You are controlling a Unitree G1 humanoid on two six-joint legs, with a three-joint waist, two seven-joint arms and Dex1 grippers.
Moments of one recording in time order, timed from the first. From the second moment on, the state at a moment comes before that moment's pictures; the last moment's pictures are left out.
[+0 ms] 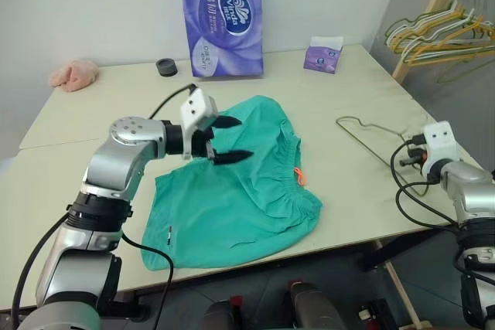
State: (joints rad) left arm -0.72 0.68 -0.09 0.14 -0.35 0.45 -1.10; right arm -0.50 -0.71 -0.14 0.32 0.10 0.44 0.43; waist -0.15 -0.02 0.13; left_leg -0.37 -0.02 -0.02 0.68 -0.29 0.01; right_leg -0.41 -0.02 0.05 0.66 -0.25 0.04
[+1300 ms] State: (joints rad) left arm -0.68 0.72 -0.17 0.21 -0.31 0.54 -1.39; right arm -0.61 -0.66 0.19 -0.11 -0.06 -0.12 0.81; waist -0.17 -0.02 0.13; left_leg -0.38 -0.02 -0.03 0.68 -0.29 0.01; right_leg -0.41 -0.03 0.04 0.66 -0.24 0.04
